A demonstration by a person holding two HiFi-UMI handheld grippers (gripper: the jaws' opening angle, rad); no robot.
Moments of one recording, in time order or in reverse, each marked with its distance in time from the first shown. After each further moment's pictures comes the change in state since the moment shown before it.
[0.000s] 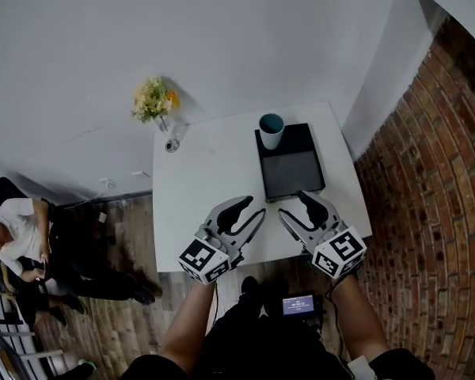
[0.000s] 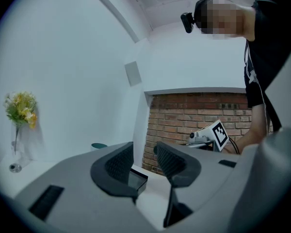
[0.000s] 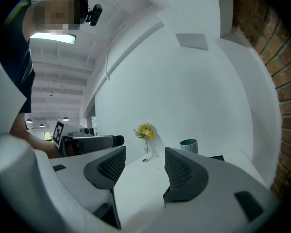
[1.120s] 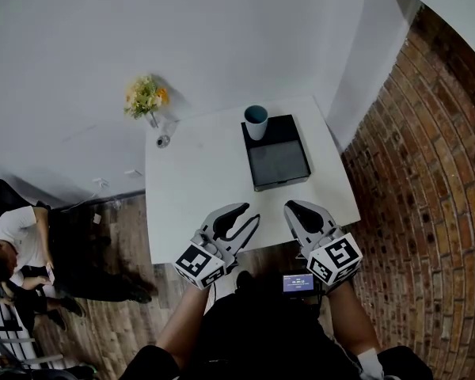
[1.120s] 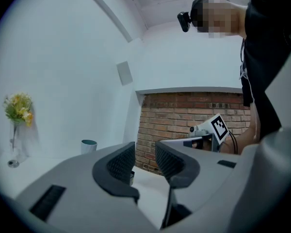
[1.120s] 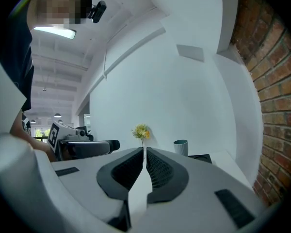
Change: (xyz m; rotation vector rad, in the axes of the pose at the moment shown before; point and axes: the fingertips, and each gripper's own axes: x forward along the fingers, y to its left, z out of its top) left arm -0.021 -0.055 -0.006 0.008 0.025 -0.048; right arm -0.056 0.027 0.008 -0.021 0.004 -0.104
